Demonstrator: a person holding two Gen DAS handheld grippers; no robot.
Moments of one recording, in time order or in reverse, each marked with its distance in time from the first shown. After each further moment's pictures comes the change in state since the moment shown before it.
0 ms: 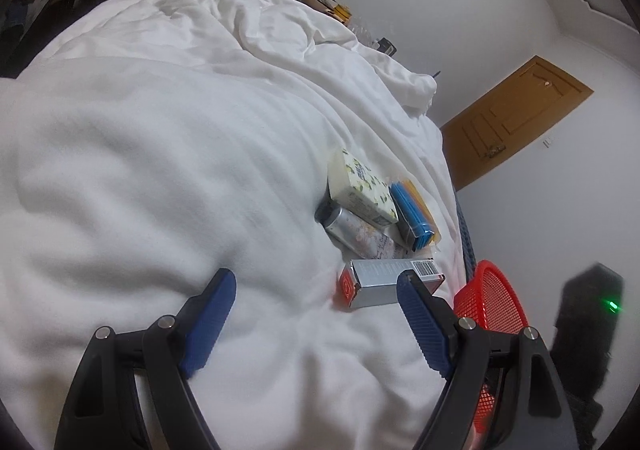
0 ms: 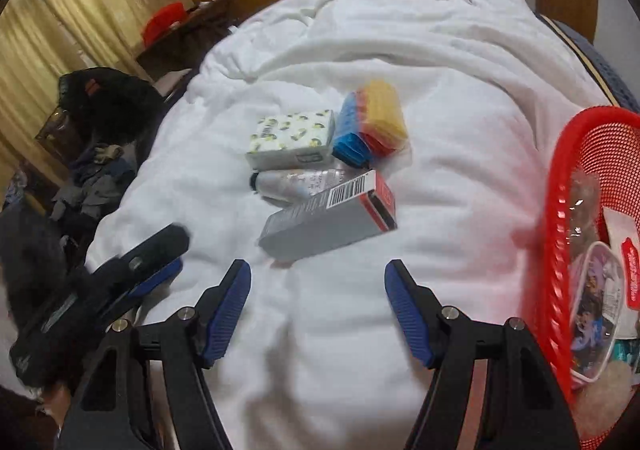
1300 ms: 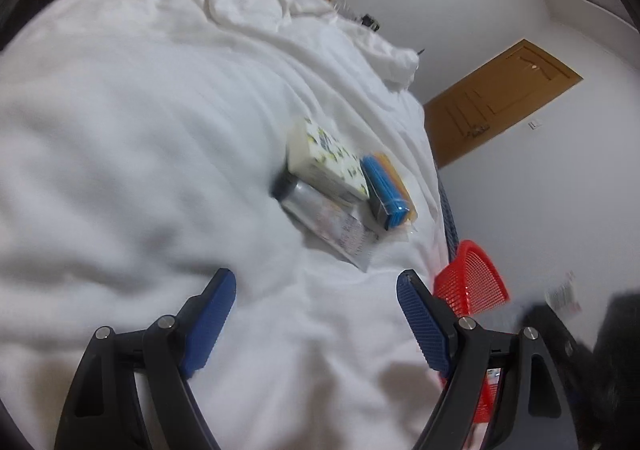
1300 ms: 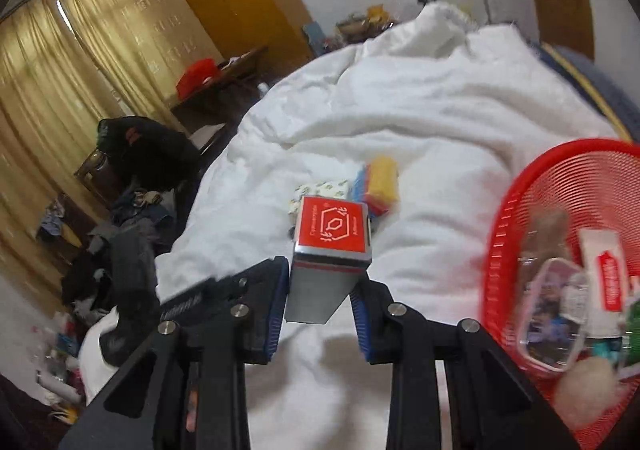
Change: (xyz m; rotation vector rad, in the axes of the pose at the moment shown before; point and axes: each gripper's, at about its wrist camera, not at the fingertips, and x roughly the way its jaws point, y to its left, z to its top) left arm 0.016 -0.014 -0.004 0.021 0.075 -0.063; right arm -0.098 -0.011 -0.013 0.007 -0.232 0.117
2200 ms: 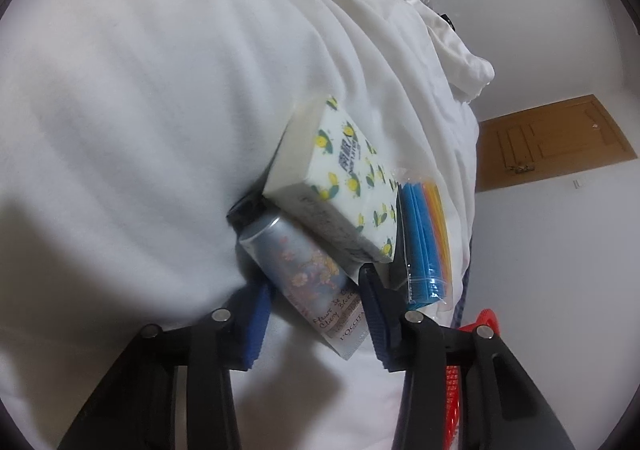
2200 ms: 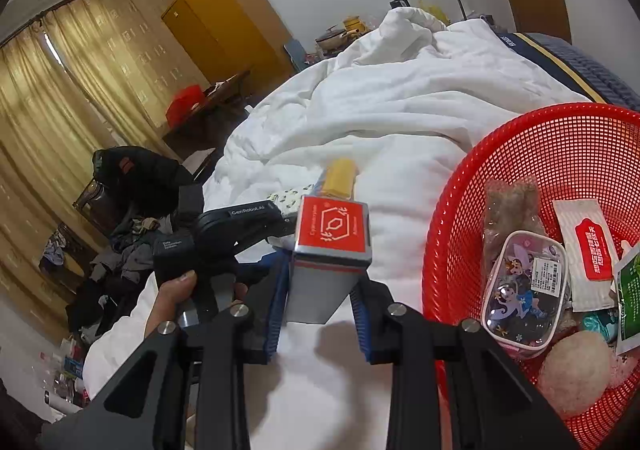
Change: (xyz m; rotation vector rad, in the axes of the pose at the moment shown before) left arm 0.093 -0.015 0.033 -0.309 0.117 0.086; right arm -0.015 -0.040 -0.019 0.087 -0.051 -0.001
